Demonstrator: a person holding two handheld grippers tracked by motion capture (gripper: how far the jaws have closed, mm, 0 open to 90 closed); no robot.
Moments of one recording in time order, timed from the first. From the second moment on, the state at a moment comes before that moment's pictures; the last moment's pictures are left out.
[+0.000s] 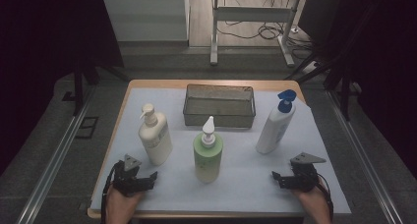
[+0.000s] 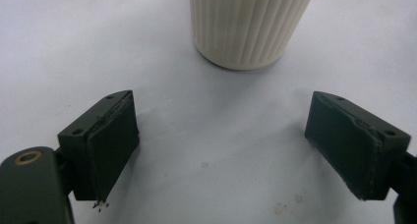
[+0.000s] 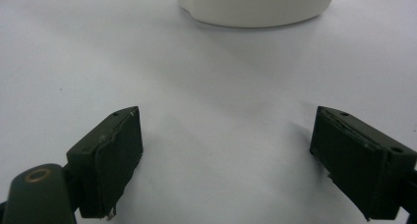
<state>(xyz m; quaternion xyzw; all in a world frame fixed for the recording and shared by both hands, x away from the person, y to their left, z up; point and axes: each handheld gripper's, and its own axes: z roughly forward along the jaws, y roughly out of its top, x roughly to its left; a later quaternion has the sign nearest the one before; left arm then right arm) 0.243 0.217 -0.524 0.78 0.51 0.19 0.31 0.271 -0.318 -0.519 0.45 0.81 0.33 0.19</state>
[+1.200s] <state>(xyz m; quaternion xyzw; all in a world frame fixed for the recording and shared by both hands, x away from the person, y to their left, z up) 0.242 0.217 -0.524 0.78 0.51 0.19 0.31 0.274 -0.320 -0.514 0.46 0.81 0.33 0.18</state>
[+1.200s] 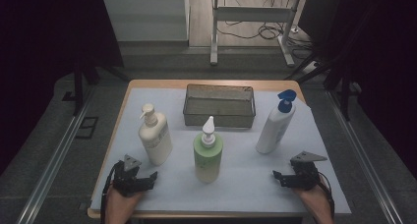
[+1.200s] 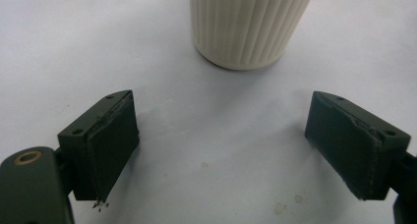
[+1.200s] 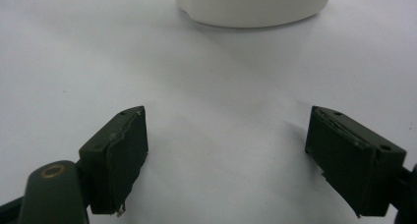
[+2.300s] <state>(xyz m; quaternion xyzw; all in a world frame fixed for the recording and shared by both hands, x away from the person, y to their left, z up) 0.242 0.217 -0.524 0.77 0.51 0.19 0.31 0.287 -0.297 -0.480 0.44 0.80 0.39 0.13</state>
